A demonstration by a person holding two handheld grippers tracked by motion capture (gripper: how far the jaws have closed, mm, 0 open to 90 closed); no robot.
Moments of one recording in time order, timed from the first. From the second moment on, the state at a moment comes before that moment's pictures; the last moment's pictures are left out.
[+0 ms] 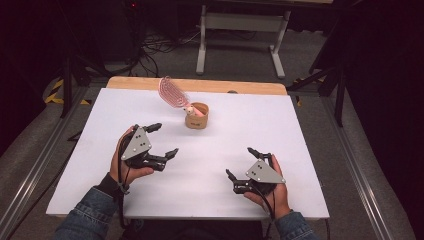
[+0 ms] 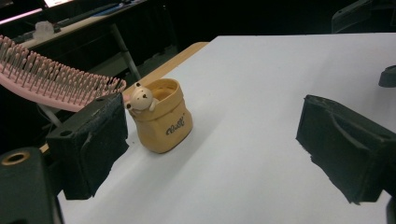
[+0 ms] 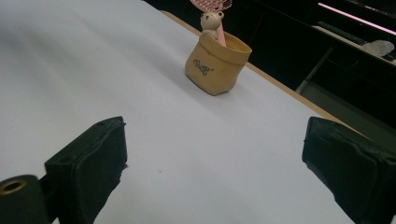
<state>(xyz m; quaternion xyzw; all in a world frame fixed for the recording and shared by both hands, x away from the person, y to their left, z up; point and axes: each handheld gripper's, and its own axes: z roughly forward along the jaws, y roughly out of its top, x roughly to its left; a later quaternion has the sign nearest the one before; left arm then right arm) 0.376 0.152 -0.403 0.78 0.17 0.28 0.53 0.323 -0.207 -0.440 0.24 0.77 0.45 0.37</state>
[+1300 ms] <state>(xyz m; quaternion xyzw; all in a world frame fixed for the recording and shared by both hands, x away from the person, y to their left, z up) 0.351 0.149 -0.409 0.81 0.12 0.27 0.51 0.322 -0.208 -0.440 0.24 0.77 0.45 0.37</state>
